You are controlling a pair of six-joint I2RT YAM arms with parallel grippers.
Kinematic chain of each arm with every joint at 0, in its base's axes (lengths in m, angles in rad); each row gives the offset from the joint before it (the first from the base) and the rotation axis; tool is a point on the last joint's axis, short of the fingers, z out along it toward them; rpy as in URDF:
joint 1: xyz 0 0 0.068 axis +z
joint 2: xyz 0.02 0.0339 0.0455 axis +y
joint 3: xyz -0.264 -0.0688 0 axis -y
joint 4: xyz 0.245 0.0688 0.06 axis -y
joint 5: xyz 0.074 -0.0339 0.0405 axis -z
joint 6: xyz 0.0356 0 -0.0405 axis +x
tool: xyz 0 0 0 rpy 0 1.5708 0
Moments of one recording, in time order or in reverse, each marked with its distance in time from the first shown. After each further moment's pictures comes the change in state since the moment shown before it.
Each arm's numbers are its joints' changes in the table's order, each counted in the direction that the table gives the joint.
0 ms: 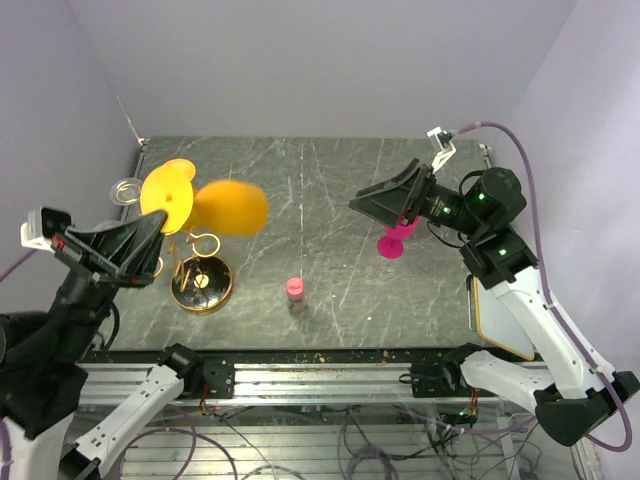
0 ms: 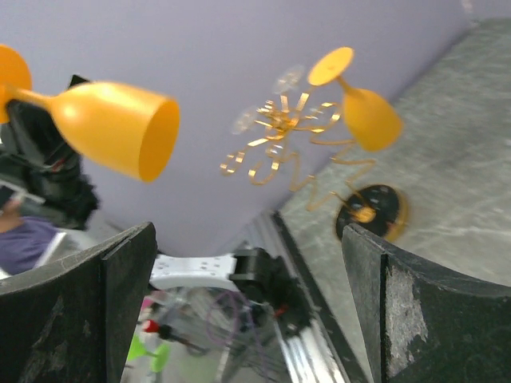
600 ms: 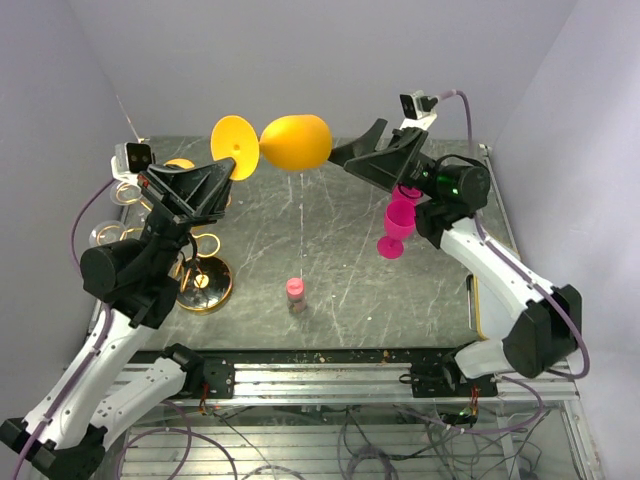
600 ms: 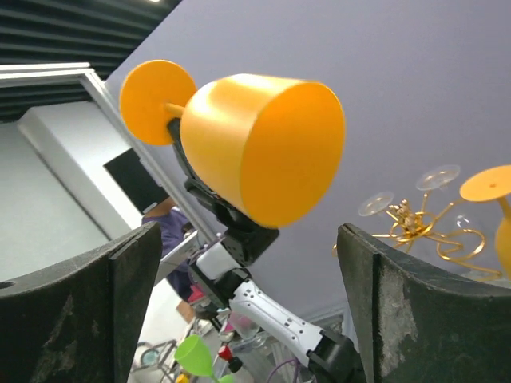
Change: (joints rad) left arm 0.002 0.315 -0.350 1.102 0.193 0.038; right arm 0.002 0.360 -0.032 1.120 -0.144 0.625
